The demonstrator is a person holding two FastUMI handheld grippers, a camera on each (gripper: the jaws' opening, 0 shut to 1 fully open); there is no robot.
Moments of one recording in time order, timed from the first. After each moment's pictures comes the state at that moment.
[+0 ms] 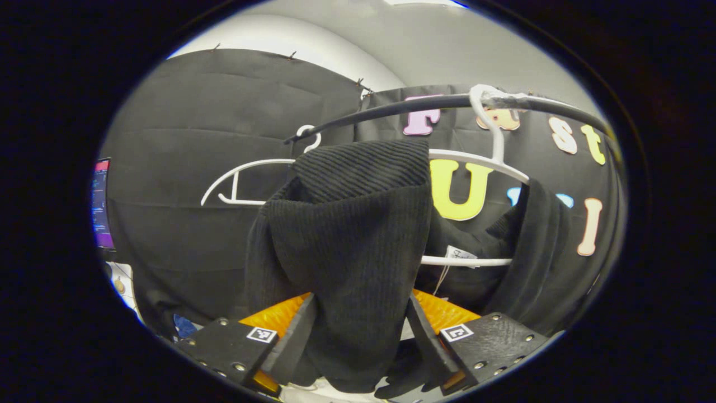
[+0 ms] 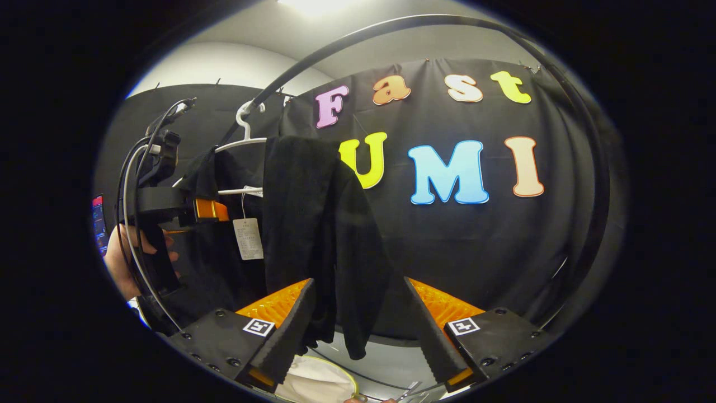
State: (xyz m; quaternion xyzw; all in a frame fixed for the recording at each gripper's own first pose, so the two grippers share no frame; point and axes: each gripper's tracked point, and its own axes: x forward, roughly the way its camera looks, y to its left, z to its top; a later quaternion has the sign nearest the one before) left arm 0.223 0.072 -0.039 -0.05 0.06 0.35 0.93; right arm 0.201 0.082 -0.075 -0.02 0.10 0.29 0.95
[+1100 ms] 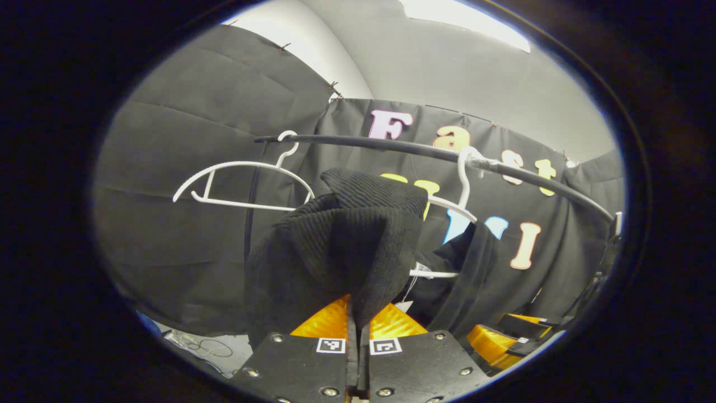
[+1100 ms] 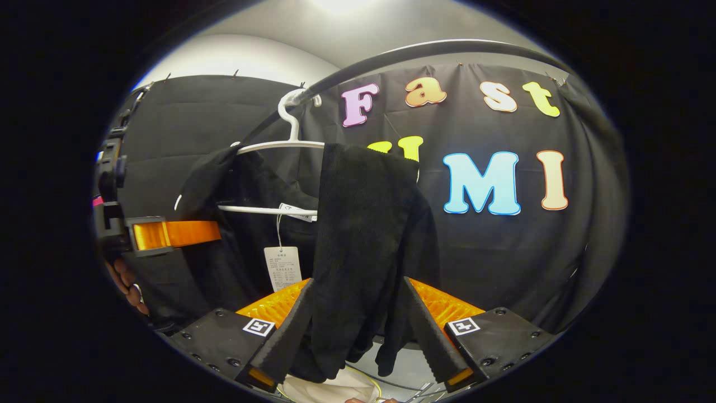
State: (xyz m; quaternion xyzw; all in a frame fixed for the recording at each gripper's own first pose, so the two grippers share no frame) left arm 0.174 0.063 0.001 -0.13 0.02 0.16 0.98; right arm 0.178 0.213 -0.042 -0.04 0.11 0.32 0.94
